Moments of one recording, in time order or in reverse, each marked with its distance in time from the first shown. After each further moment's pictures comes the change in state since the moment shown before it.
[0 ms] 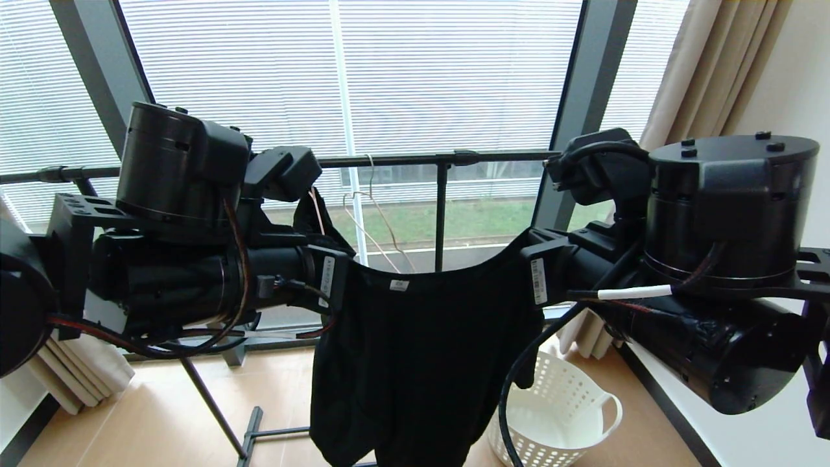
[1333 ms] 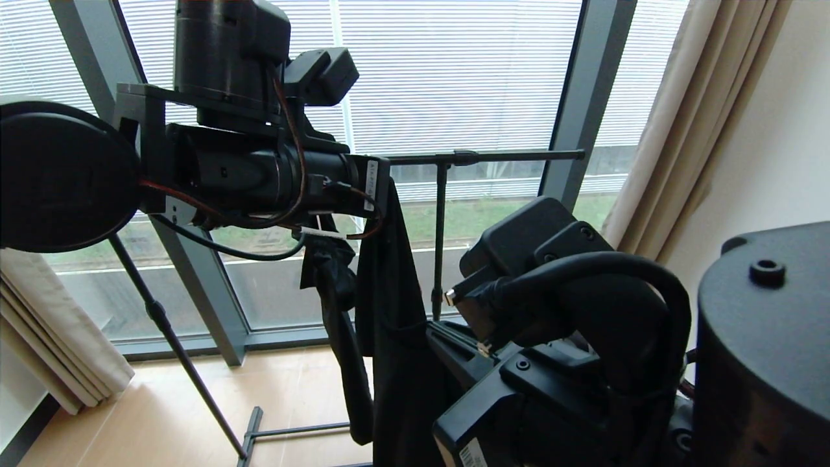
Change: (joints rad) left arm 0.008 0.166 -0.387 0.061 -0.054 0.050; right arm 0.386 -0.012 -0.044 0.148 0.090 0.080
